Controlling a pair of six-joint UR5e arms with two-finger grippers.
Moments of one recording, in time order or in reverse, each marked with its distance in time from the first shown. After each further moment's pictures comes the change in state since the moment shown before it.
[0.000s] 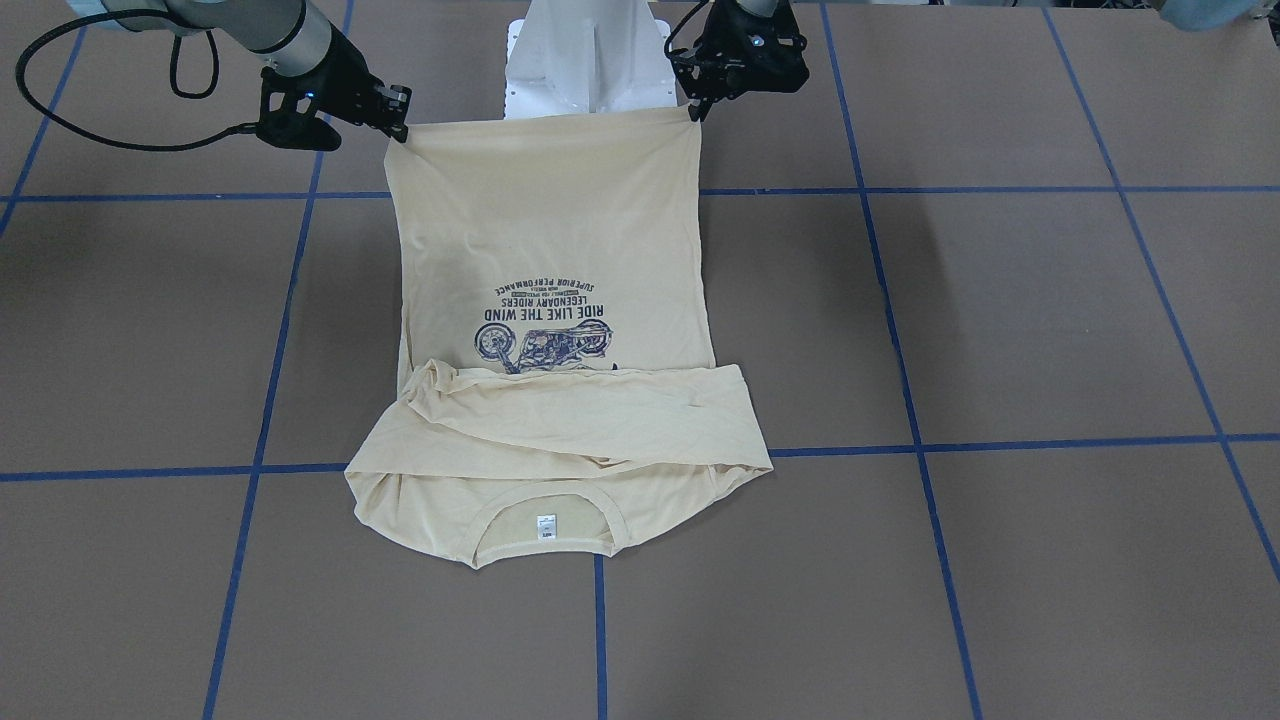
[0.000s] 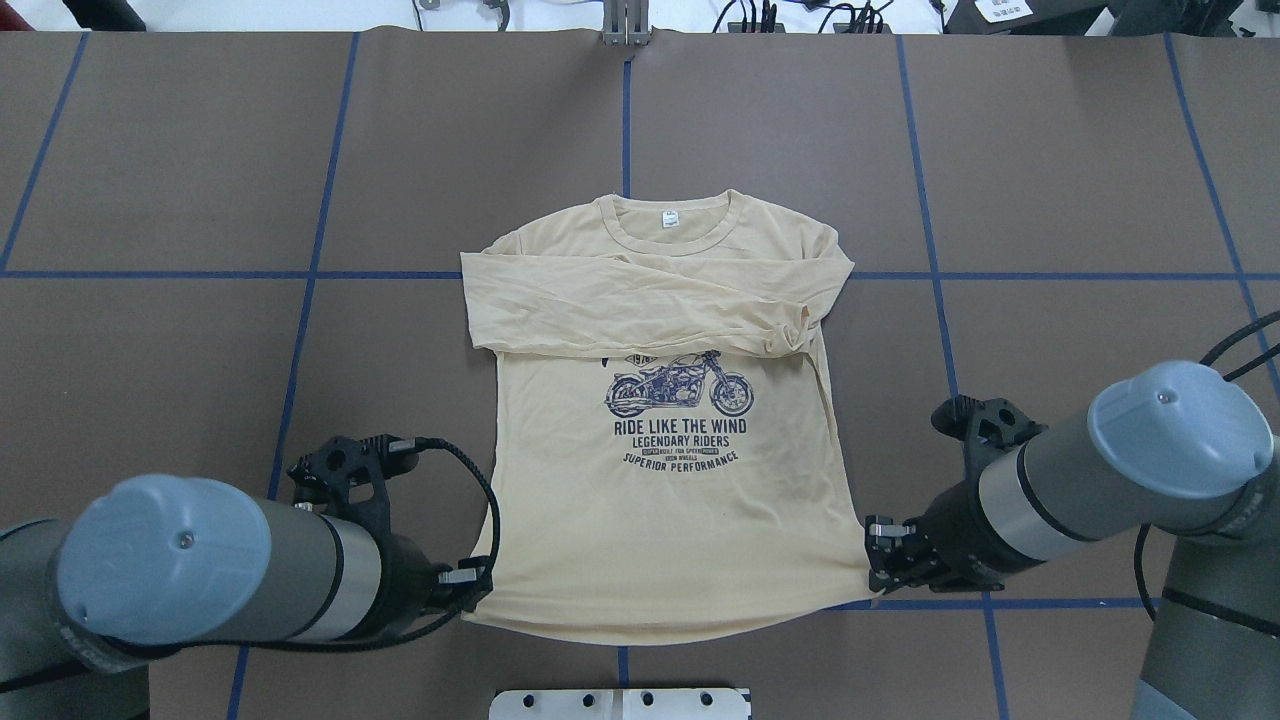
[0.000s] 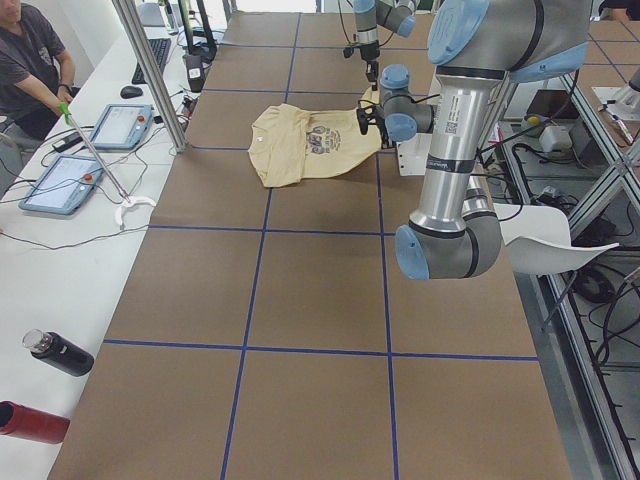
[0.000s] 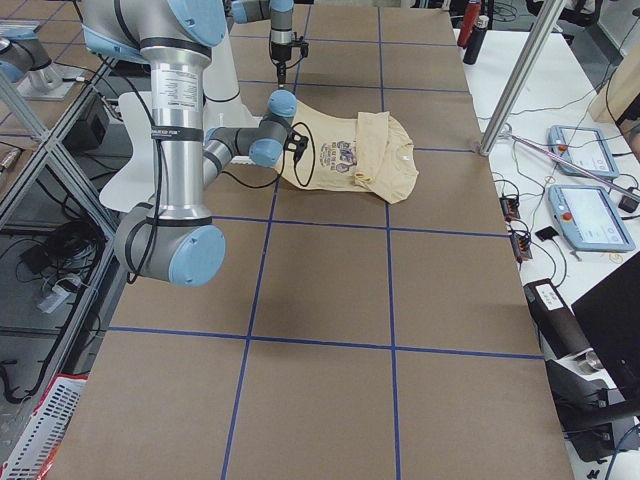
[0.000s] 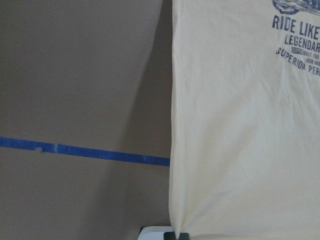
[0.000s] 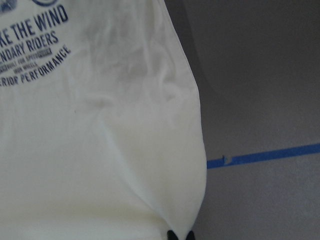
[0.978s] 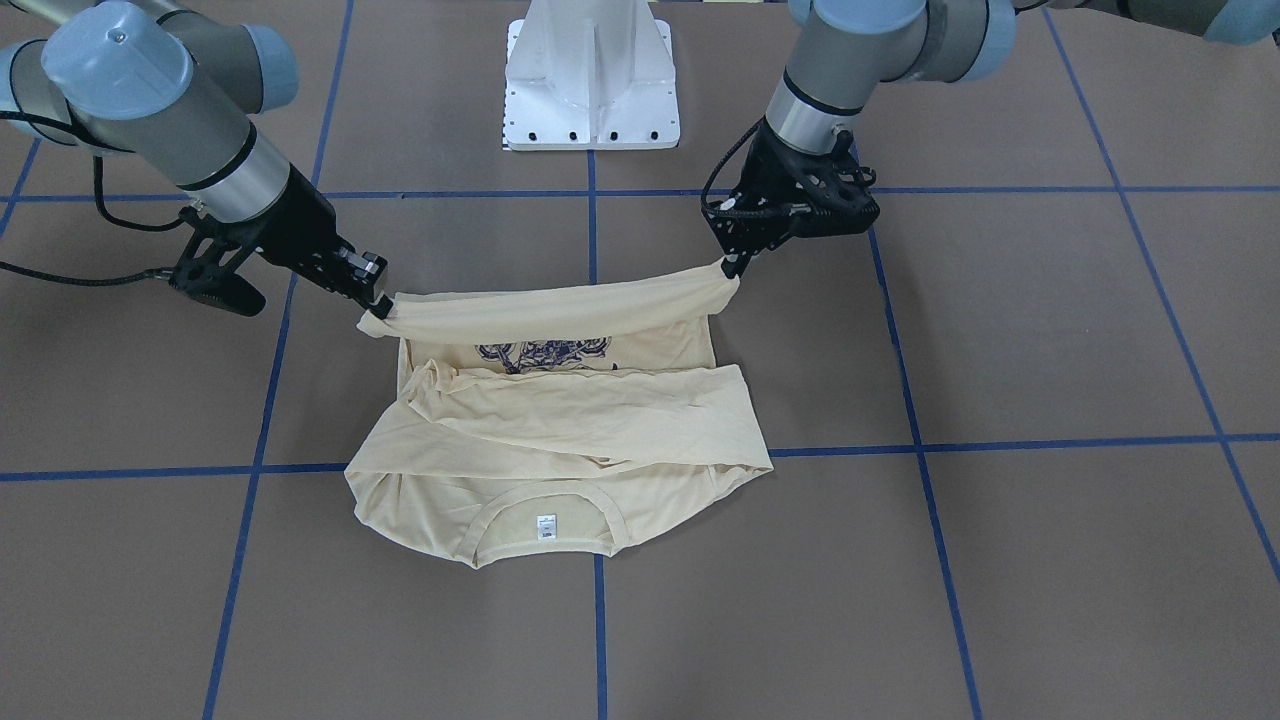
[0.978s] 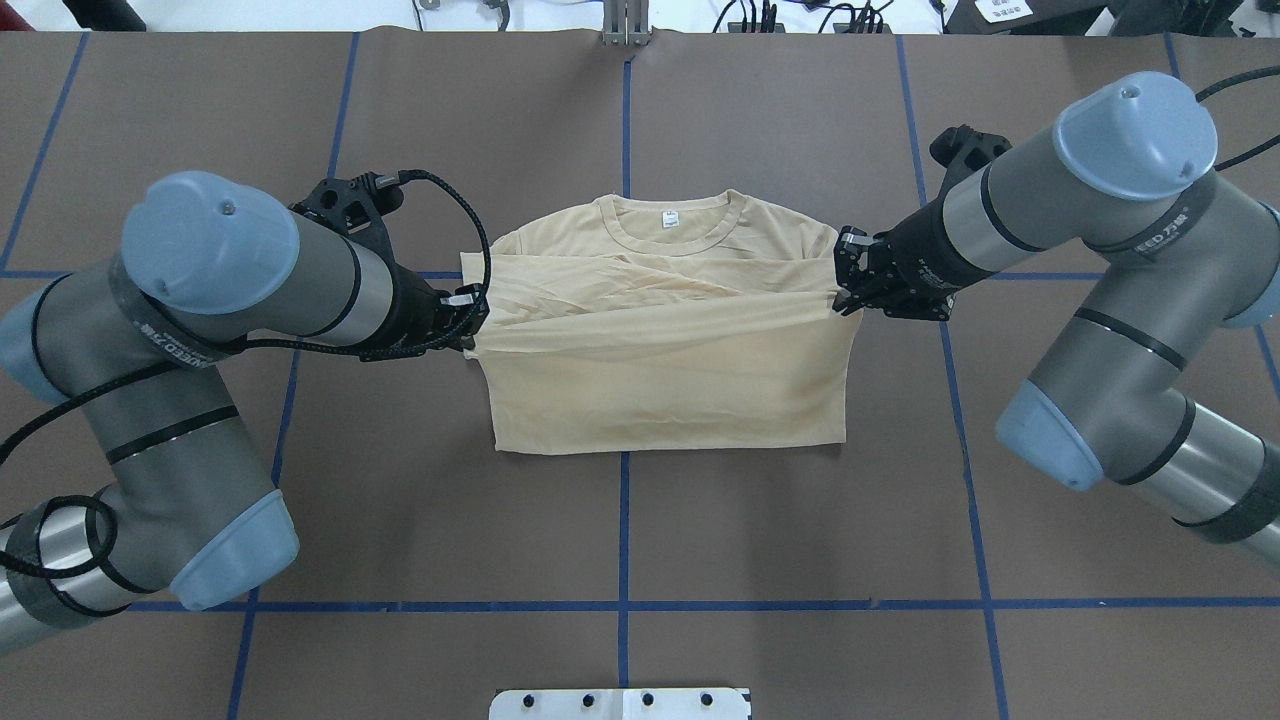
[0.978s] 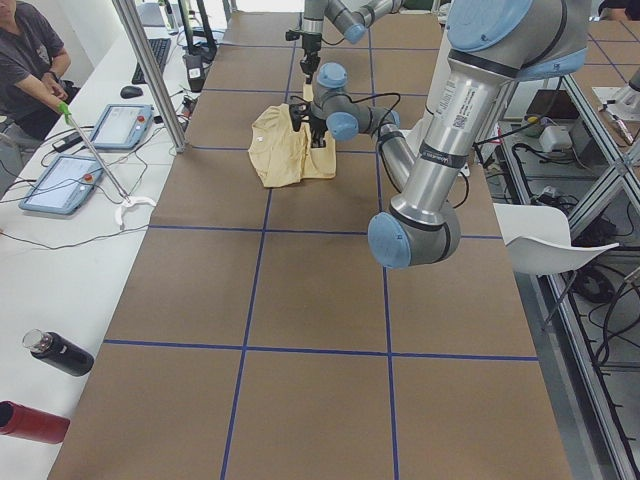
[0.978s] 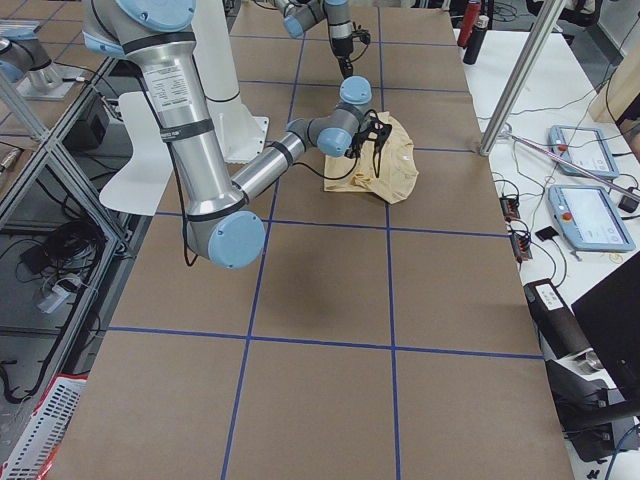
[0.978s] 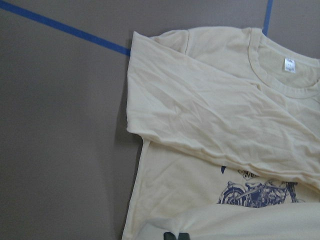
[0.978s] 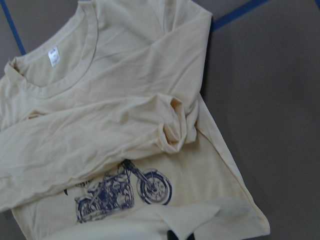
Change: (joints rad) left arm -0.342 -0.166 0.327 -0.128 -0.062 0.111; right arm 0.336 0.321 -0.335 0.002 0.005 -0.032
